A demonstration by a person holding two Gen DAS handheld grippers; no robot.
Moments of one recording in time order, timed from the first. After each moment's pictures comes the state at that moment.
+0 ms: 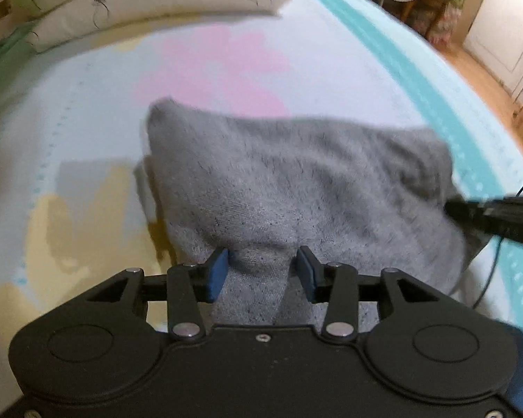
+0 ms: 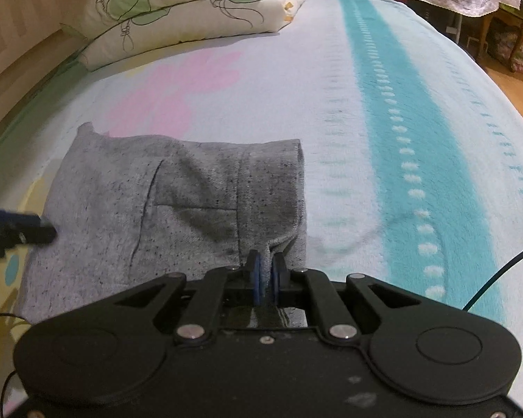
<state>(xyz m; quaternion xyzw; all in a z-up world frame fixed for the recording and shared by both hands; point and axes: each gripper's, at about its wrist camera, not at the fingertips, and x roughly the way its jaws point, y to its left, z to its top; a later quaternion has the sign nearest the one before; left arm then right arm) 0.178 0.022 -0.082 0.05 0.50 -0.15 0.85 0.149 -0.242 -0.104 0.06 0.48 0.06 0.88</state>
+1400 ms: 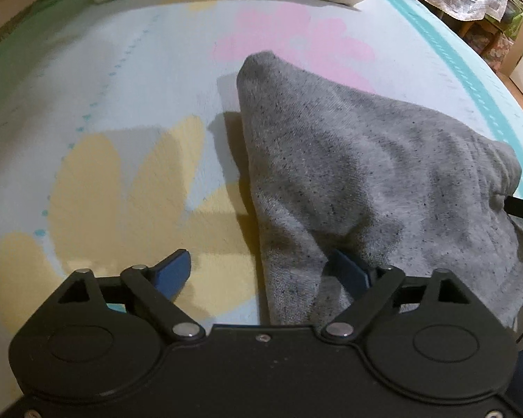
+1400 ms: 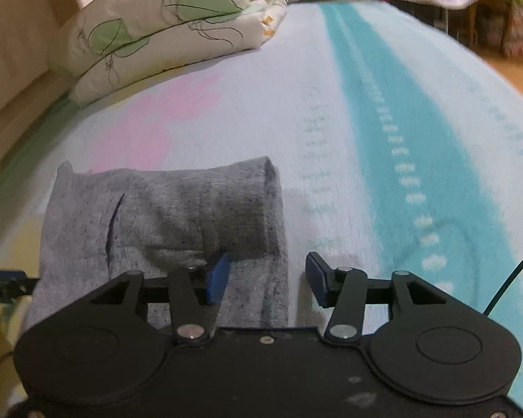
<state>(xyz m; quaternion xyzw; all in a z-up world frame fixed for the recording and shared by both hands) 0.192 0.079 -0.125 -0.02 0.50 -0.08 0.86 0.160 -0.267 -0.126 0.13 0.44 0.06 0.88</state>
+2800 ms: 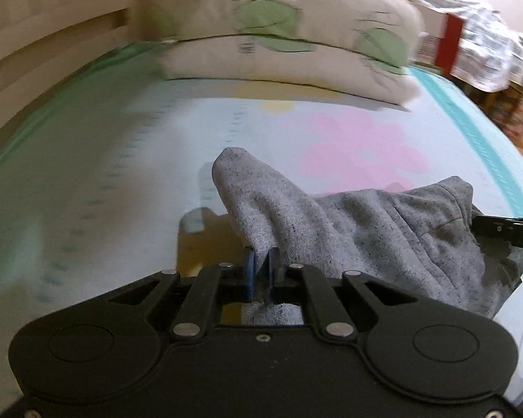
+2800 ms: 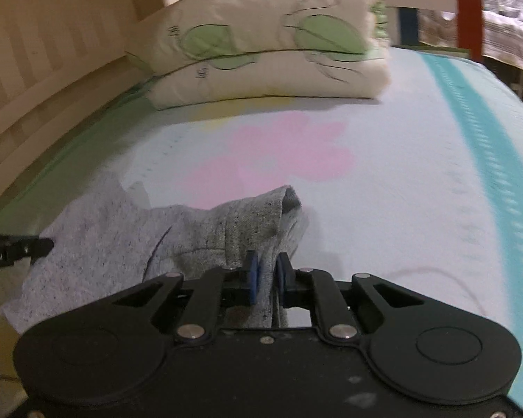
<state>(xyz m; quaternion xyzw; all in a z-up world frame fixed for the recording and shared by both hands) 0.203 0.166 -0.064 -0.02 0.39 -0.01 0.92 0.225 -0.140 -0.070 0.07 0.39 0.17 0.90</state>
